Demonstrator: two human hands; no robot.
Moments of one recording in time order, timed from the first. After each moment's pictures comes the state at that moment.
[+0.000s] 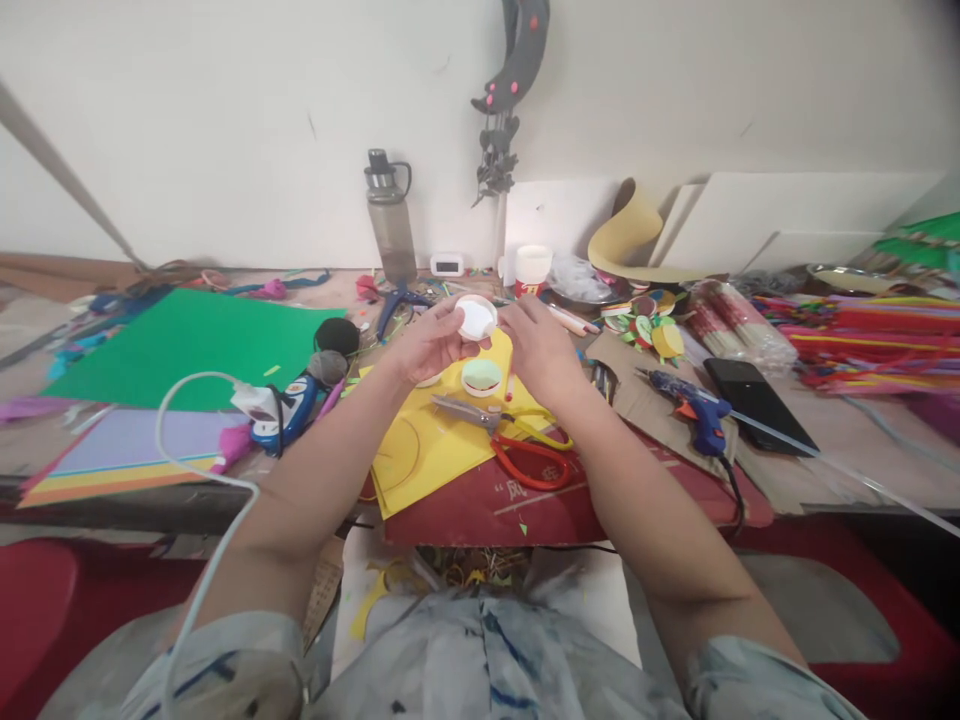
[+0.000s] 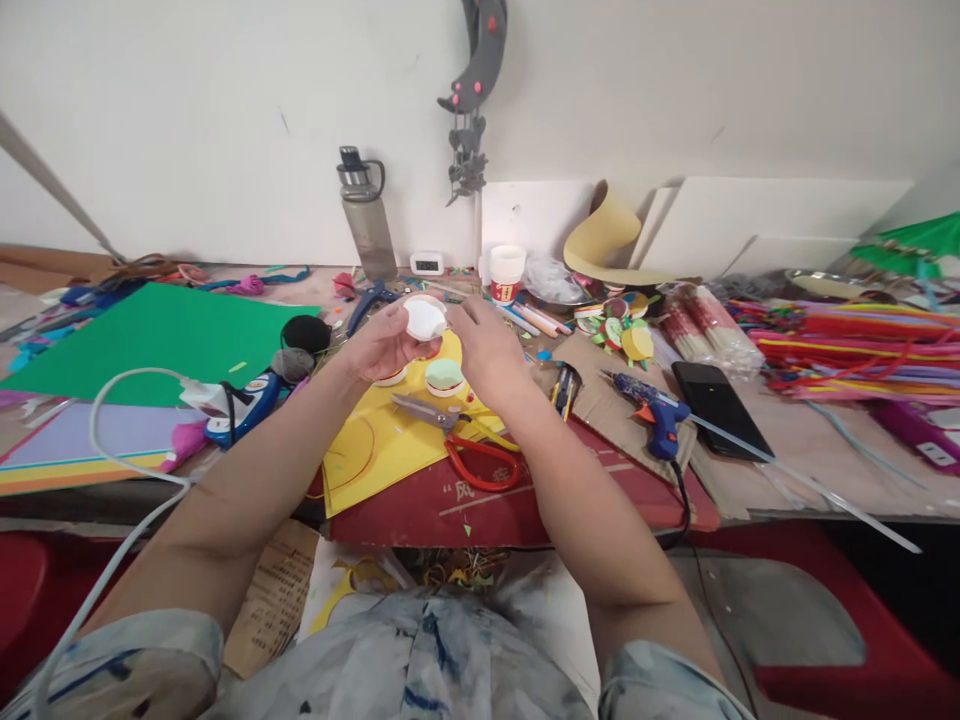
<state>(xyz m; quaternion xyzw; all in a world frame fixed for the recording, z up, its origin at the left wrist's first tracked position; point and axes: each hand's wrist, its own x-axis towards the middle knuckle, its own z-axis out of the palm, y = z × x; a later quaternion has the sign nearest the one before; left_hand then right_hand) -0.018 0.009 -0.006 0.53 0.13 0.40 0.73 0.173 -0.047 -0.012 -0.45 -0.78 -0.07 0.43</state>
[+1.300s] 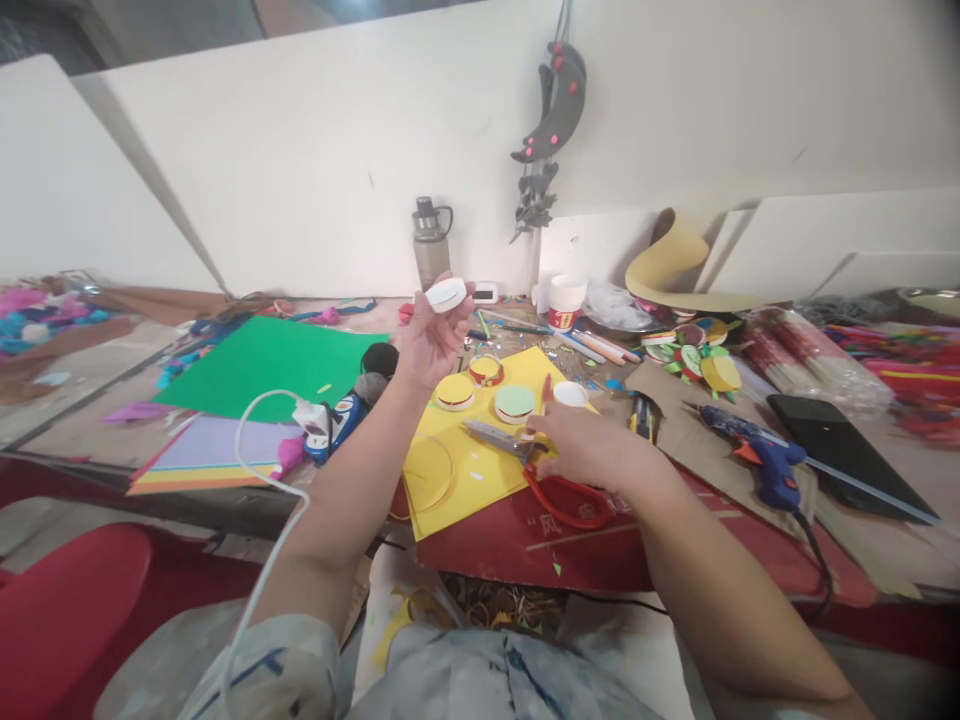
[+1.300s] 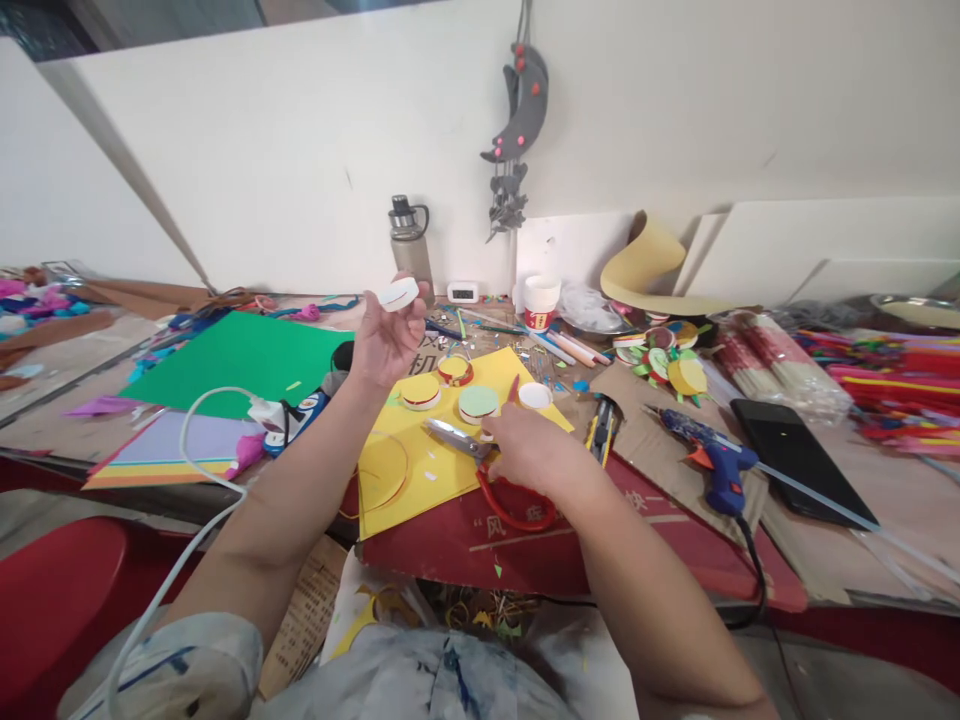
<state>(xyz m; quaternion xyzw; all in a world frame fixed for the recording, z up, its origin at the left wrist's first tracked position) -0.046 0.030 0.009 0.46 0.16 0.63 0.60 0.164 -0.114 0.022 -0.54 -0.83 0.15 -0.05</state>
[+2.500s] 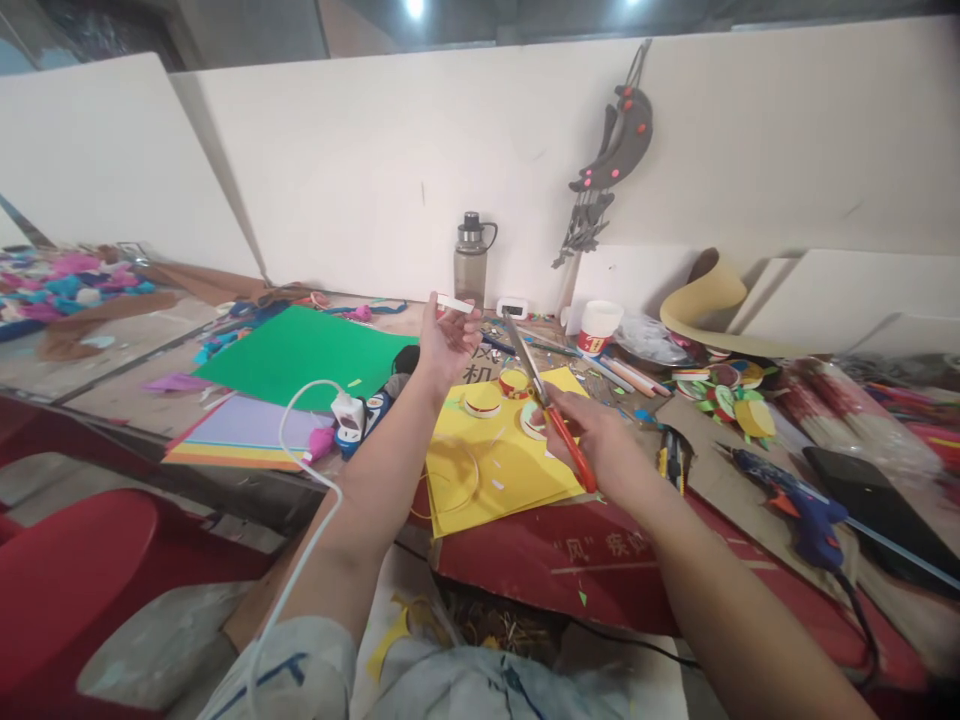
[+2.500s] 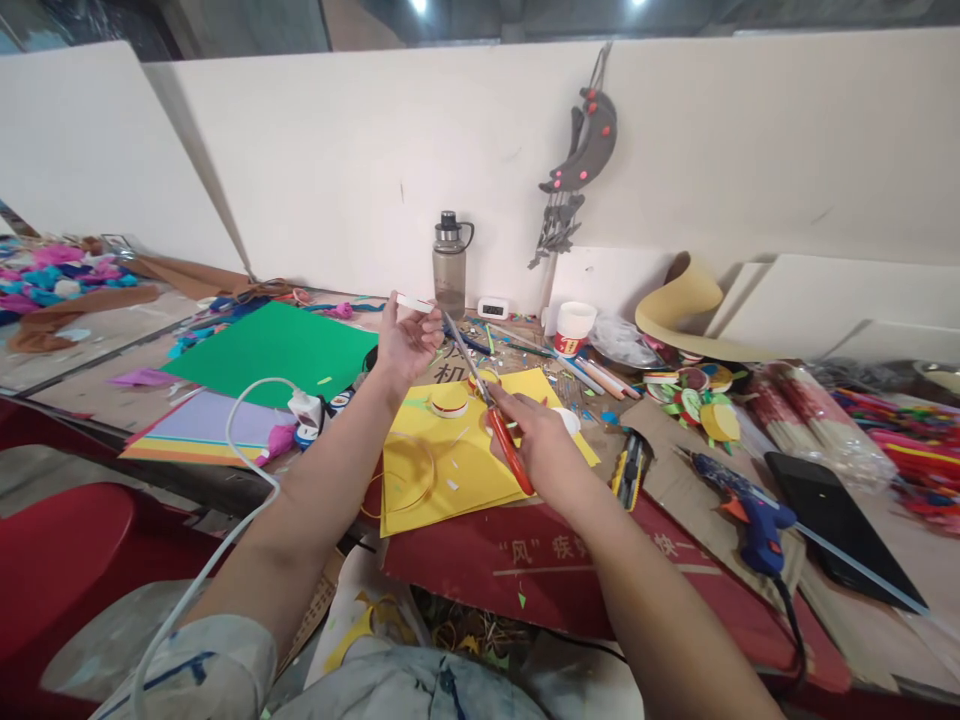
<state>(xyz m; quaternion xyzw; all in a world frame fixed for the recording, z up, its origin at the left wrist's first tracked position) -0.079 0.059 0.006 0.36 0.19 0.65 0.64 0.151 -0.097 0.000 -0.44 -0.82 0.18 0.32</state>
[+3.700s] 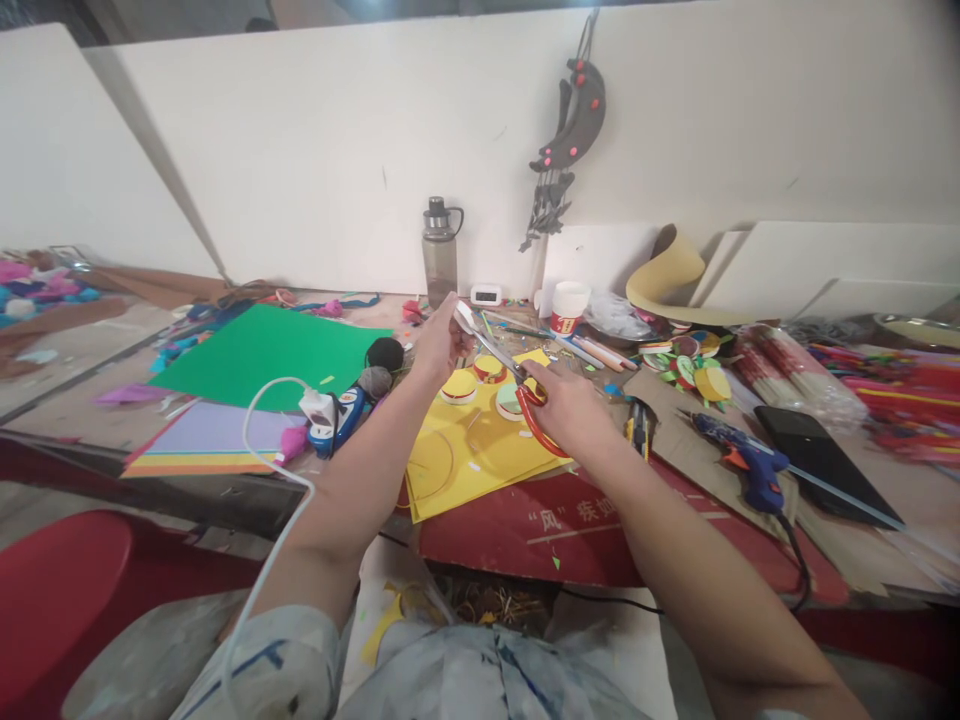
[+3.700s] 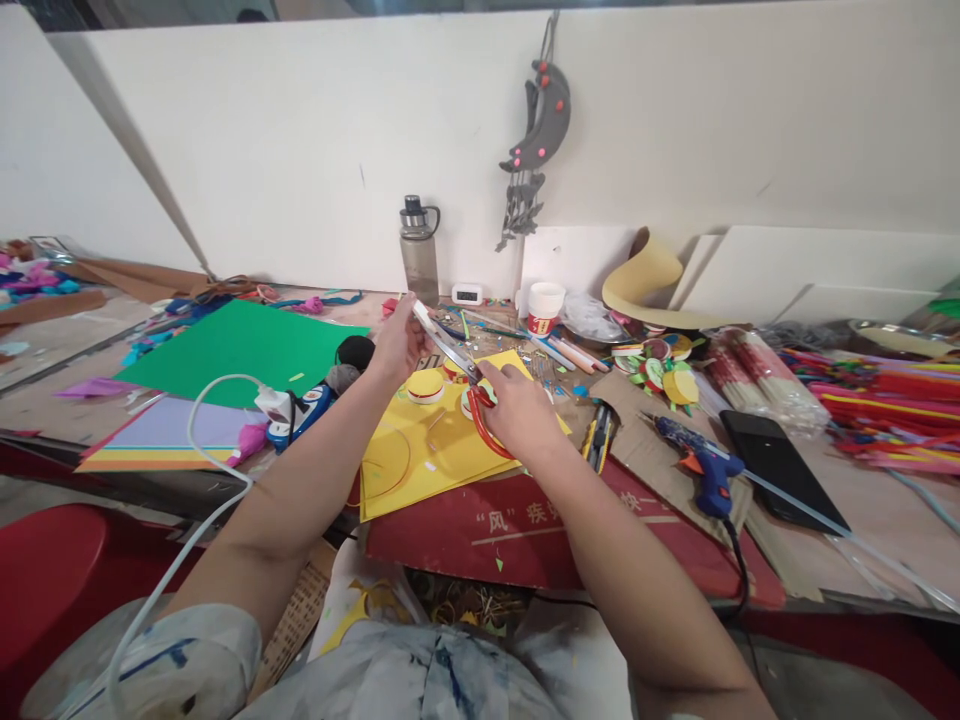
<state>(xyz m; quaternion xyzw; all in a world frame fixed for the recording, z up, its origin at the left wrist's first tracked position) -0.038 0.030 0.009 0.40 0.35 0.60 0.59 0.145 -0.092 0.009 -0.63 -0.76 0.00 0.16</state>
